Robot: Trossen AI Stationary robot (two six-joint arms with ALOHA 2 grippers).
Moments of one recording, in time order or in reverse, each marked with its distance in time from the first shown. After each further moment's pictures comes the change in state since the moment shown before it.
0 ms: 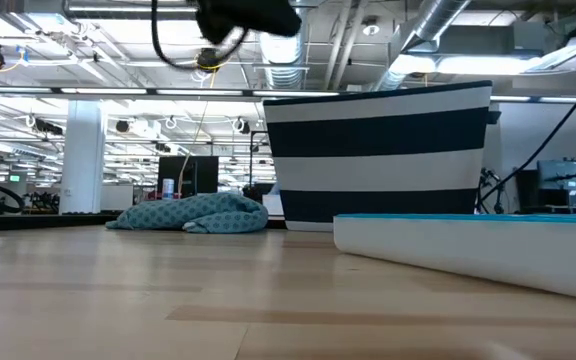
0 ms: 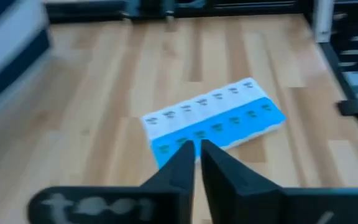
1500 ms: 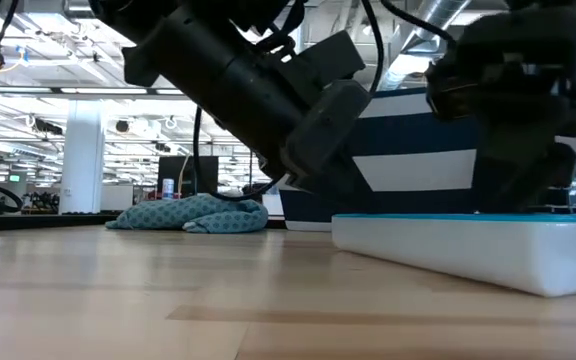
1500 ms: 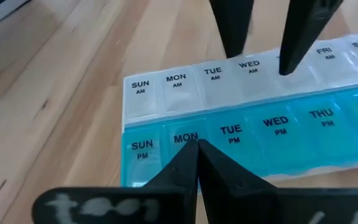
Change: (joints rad) left arm 0.090 0.471 0.052 0.321 -0.026 -0.021; right arm -0.295 0.579 -0.395 0.840 -0.282 0.029
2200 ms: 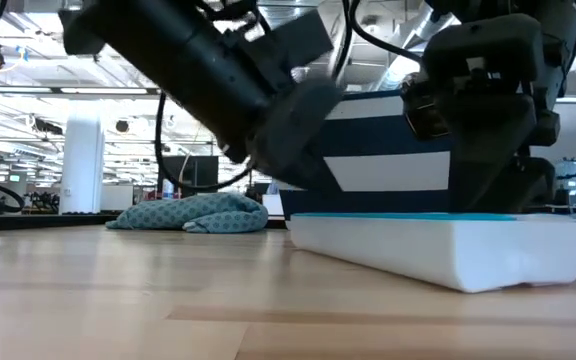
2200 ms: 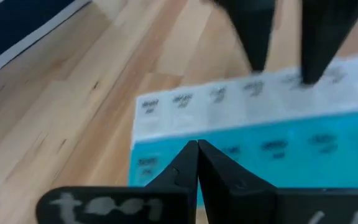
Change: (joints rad) left arm -0.095 -0.044 -0.012 -0.085 -0.248 -0.100; right arm -0.082 0.051 0.000 0.102 -0.160 -0.024
